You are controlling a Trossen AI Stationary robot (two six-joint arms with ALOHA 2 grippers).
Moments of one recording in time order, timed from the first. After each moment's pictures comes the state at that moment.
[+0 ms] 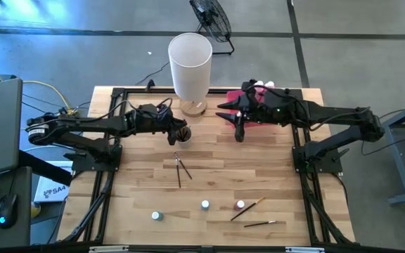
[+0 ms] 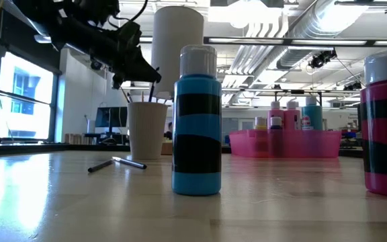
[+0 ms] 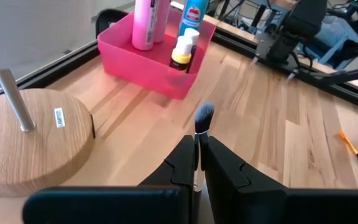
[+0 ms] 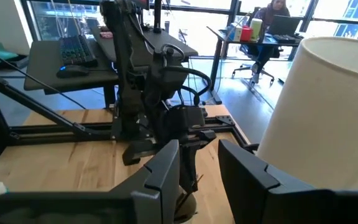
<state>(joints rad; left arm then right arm) 0.29 1.15 0.59 0.23 -0.01 -0.27 -0.05 1.27 1.32 -0.24 0.16 -0.03</state>
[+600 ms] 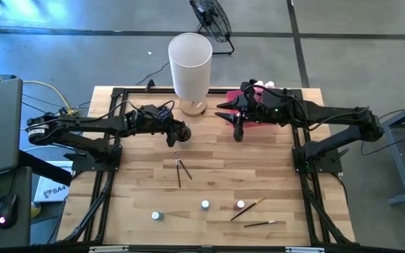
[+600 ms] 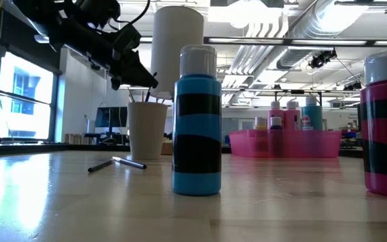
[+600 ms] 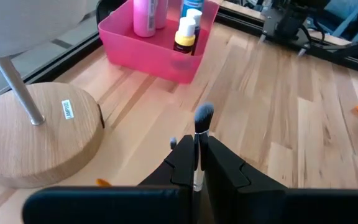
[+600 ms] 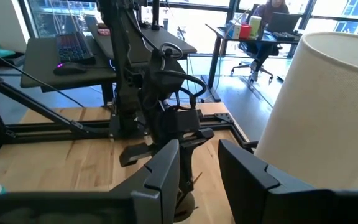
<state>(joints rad) 0.29 1.15 0.59 0.17 -0.01 -0.18 -0.06 1.28 1.32 -0.24 0.16 -0.03</state>
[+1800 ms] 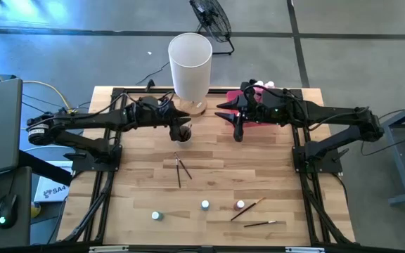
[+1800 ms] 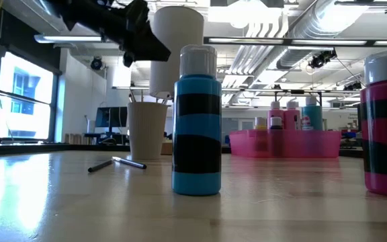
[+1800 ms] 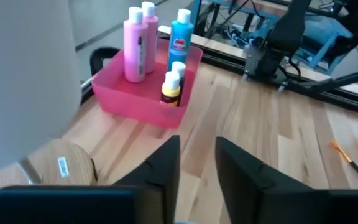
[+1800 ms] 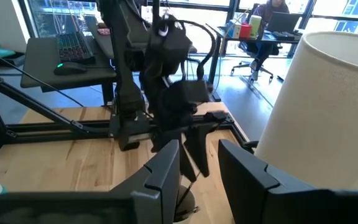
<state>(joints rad) 0.29 1.15 0.77 0.09 -0.01 -0.16 -0.06 1.28 1.32 -0.24 0.16 -0.03</state>
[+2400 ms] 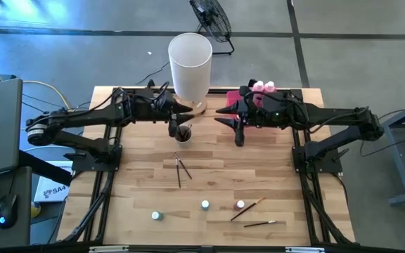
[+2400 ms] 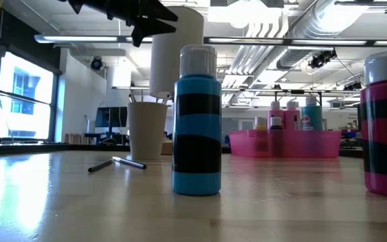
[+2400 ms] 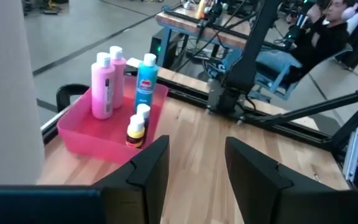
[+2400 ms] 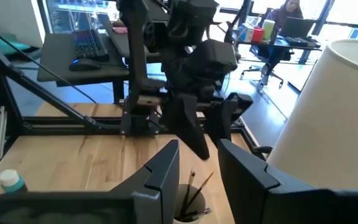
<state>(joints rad) 0.29 1.14 0.92 0.05 0.11 -0.21 -0.01 1.28 1.32 -0.24 0.15 -0.06</state>
